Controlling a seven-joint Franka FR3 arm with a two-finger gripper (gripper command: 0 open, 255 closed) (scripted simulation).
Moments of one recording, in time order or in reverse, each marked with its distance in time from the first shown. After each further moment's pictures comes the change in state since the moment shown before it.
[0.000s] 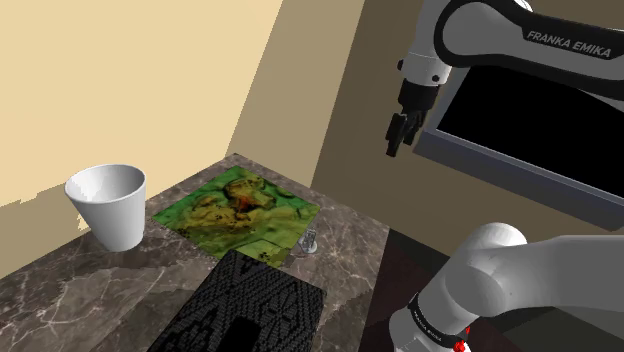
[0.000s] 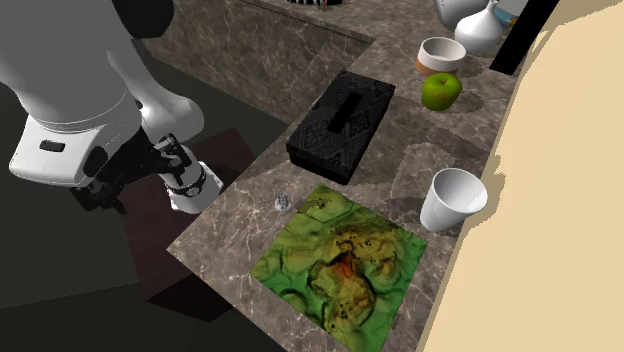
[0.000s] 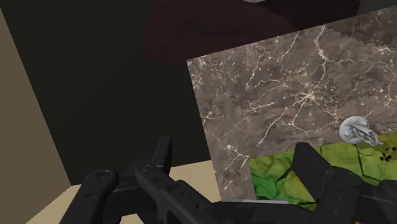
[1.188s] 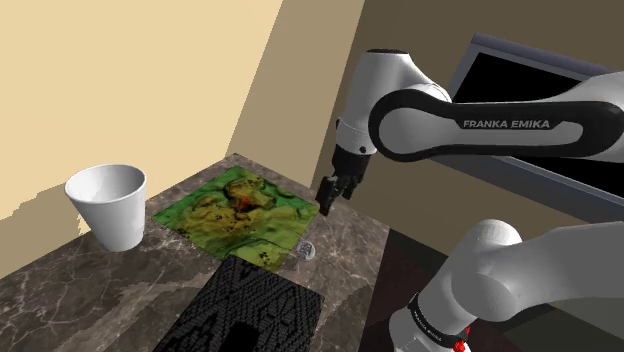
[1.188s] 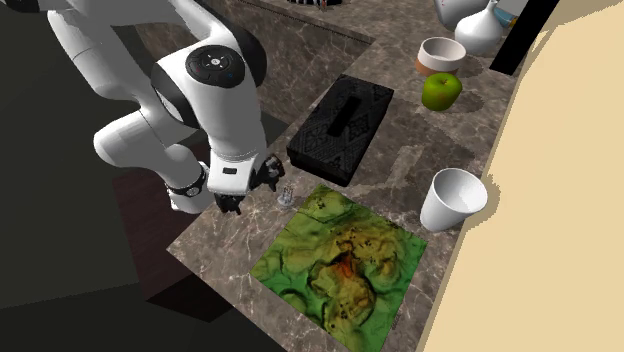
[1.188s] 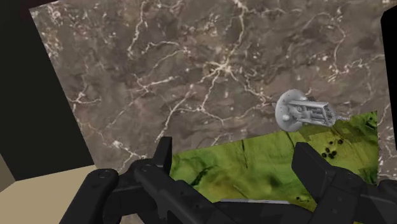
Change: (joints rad) arm 0.136 0.083 0.239 -0.290 0.257 0.438 0.260
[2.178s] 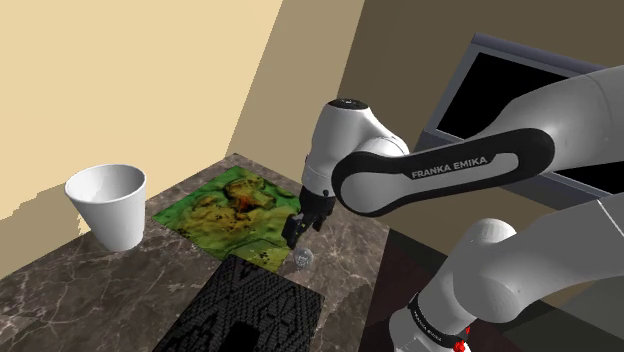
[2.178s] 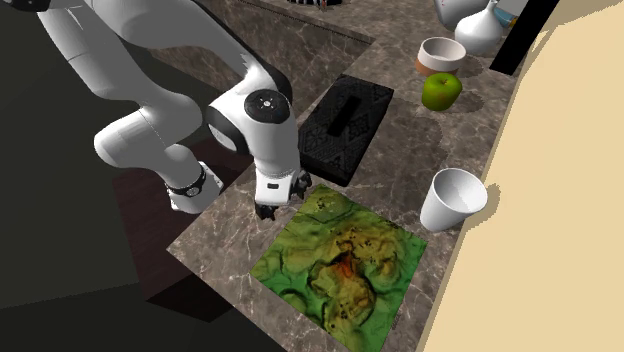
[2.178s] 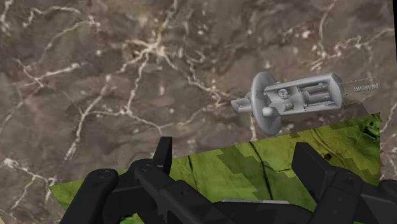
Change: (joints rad) arm 0.044 0.208 0.139 -0.080 0.089 0.332 0.101
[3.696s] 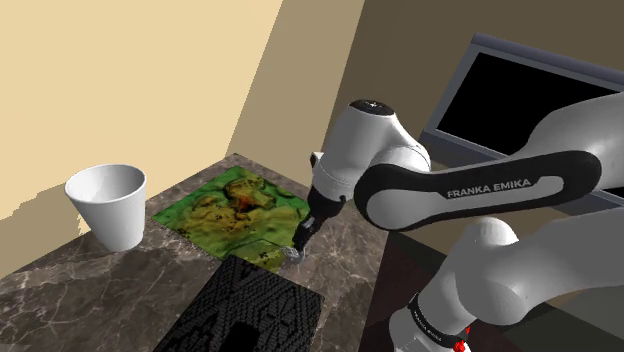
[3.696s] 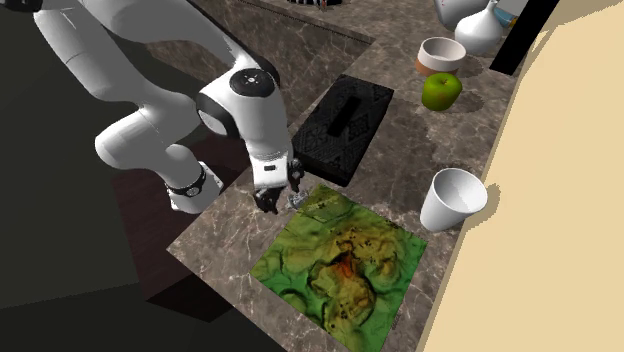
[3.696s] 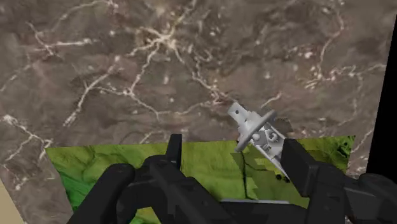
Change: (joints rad) arm 0.081 -0.132 -0.022 -0.080 -0.011 0.046 -0.138
